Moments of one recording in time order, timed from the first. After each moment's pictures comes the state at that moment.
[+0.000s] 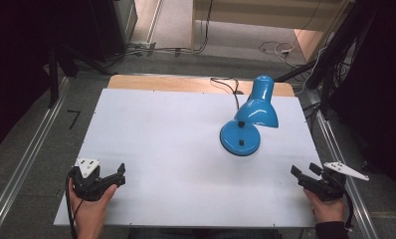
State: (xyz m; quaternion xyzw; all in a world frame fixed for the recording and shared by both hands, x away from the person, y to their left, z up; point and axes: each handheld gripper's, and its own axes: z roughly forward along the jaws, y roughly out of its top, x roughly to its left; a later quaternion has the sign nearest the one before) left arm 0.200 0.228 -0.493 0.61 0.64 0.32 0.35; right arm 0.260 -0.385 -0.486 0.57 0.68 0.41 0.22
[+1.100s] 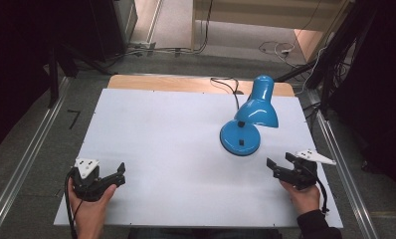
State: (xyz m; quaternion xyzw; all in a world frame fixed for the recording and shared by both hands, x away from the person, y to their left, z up) left arm 0.199 0.229 -0.493 0.60 0.64 0.32 0.36; right arm 0.285 -0.318 -0.480 0.51 0.73 0.40 0.21
